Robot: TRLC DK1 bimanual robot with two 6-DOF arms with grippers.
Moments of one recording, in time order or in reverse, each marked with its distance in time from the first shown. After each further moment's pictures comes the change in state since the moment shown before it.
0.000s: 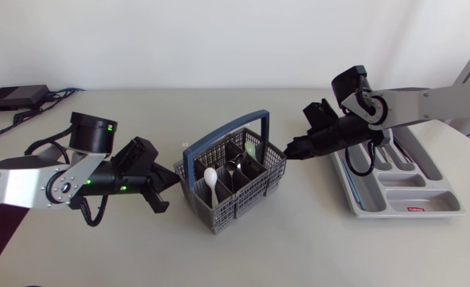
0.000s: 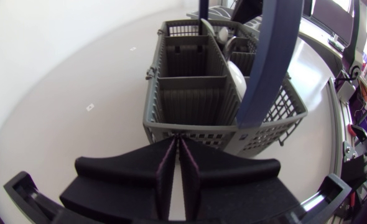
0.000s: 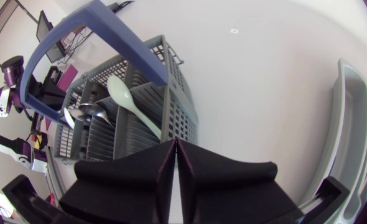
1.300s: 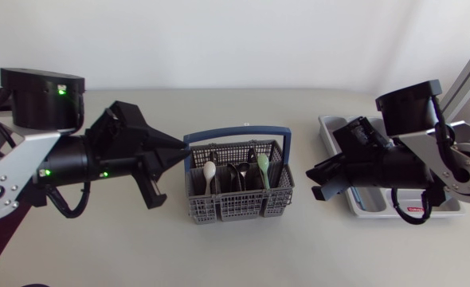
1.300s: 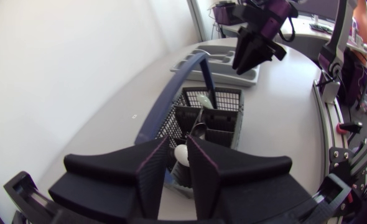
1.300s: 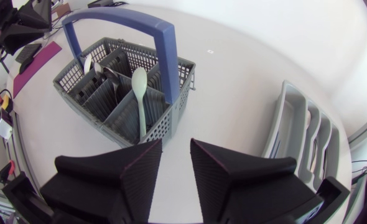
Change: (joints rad) left arm -0.180 -0.344 0.074 -0.152 -0.088 0.080; right arm 0.106 -0.578 -0.405 0.055 0.371 -0.099
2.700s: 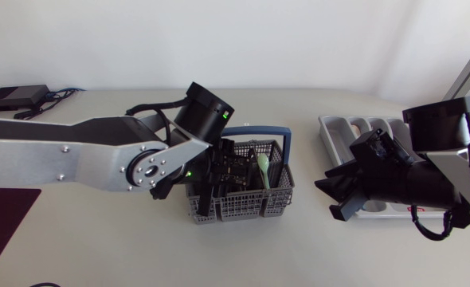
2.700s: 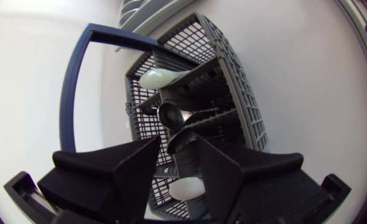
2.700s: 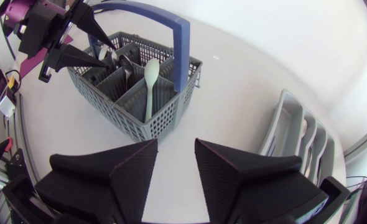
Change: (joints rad) left arm -0.334 0.491 0.321 -0.134 -0.491 0.595; right arm -0.053 -0.140 -0.092 -0.018 -0.072 -0.127
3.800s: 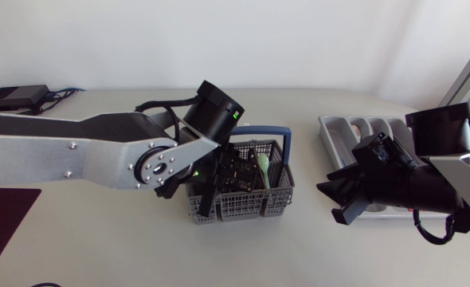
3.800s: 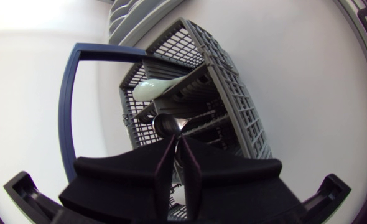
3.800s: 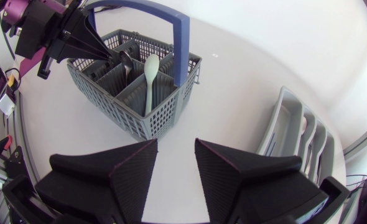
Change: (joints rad) left arm -0.028 0.019 0.040 -0.050 -0.009 0.074; right arm -0.012 -0.021 -0.021 -0.001 -0.003 -0.008
